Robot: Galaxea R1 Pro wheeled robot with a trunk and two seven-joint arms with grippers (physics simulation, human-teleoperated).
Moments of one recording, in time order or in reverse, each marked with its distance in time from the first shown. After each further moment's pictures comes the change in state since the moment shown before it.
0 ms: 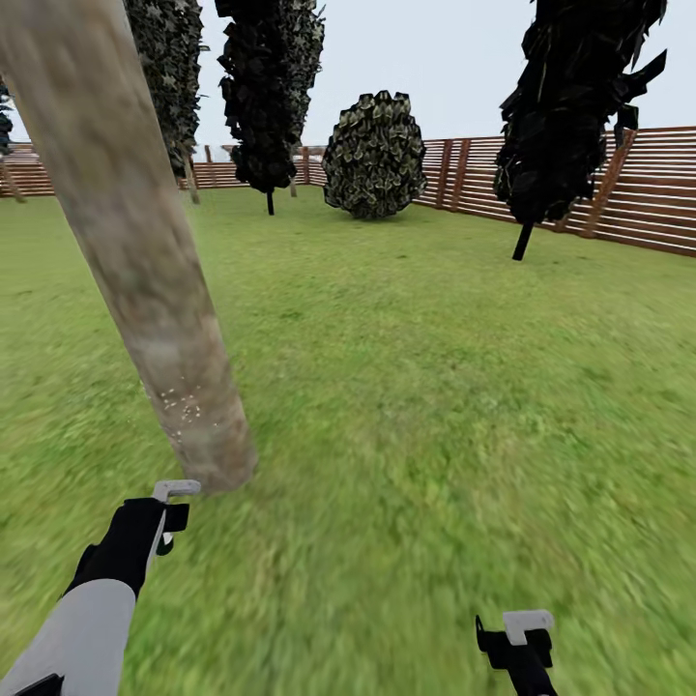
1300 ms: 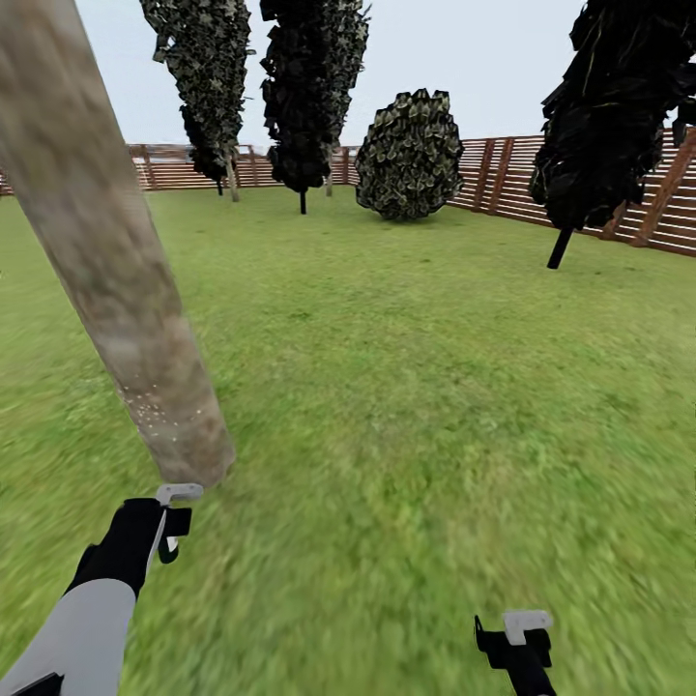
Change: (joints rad) left arm -0.001 0.001 0.000 0.006 -0.008 0.049 -0.048; right arm 0.000 0.002 0.001 0.000 0.001 0.000 0.001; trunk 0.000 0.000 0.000
